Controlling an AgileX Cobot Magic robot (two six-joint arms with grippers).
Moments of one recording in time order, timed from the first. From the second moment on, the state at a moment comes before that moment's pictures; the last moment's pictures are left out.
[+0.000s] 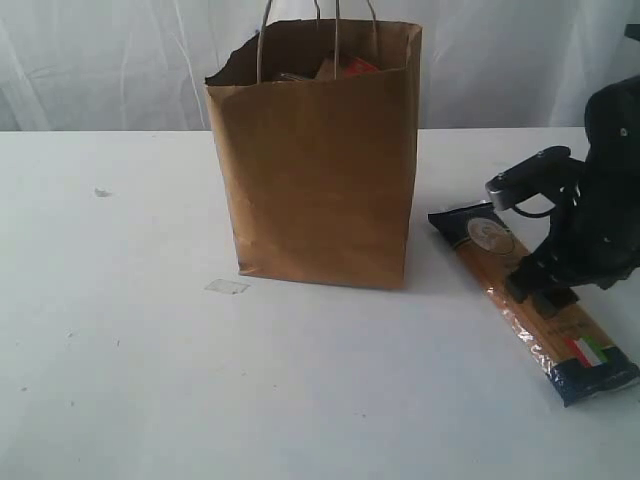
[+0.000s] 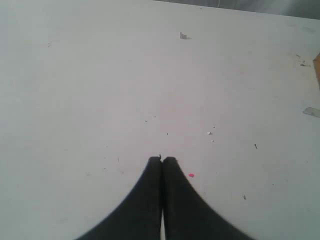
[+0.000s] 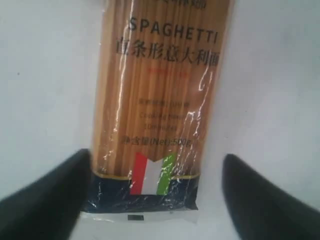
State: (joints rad) left arm 0.07 0.00 0.03 -0.11 0.40 0.00; right arm 0.21 1.67 -1.07 -0.23 0.88 -0.11
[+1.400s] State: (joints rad) left arm 0.07 0.00 0.03 -0.11 0.40 0.00; right arm 0.19 1.96 -1.32 -0.14 0.70 -0.17
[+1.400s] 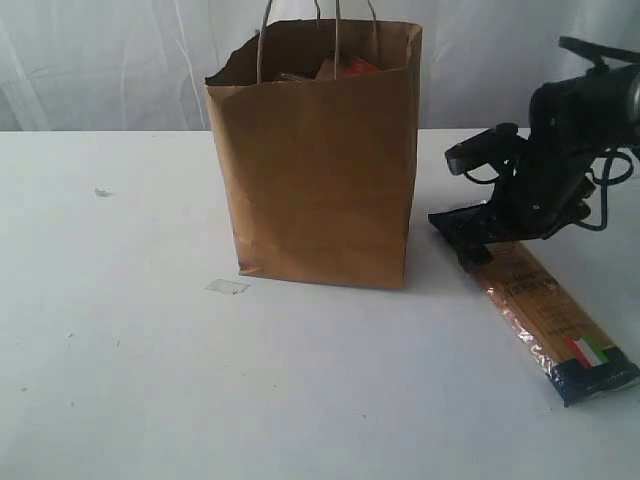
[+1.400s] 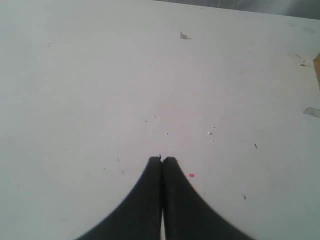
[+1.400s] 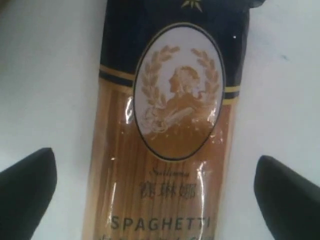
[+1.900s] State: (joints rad) left arm 0.07 0.00 0.03 -0.11 0.40 0.00; right arm 0.13 2.04 -1.39 0.00 0.70 -0.24
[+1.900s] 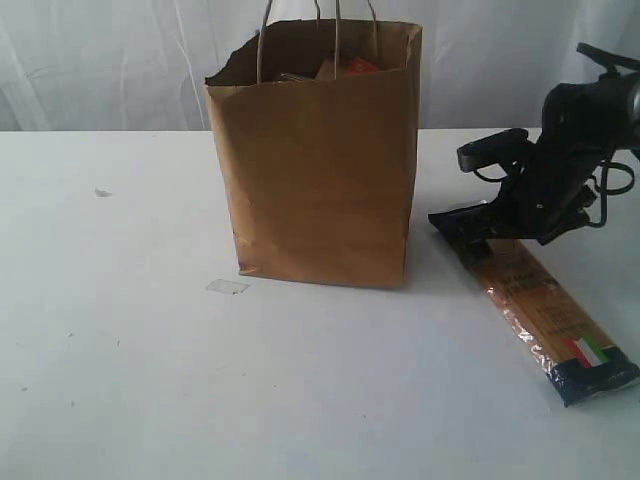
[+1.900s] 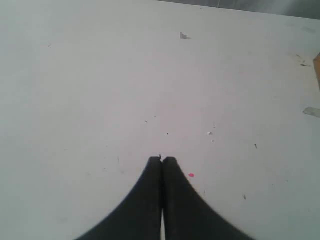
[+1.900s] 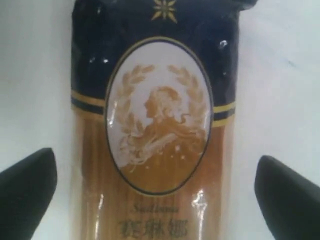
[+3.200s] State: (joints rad) left arm 0.07 0.00 0.03 -0.11 0.40 0.00; right arm 0.13 1.60 -1.33 0.07 0.84 -0.22
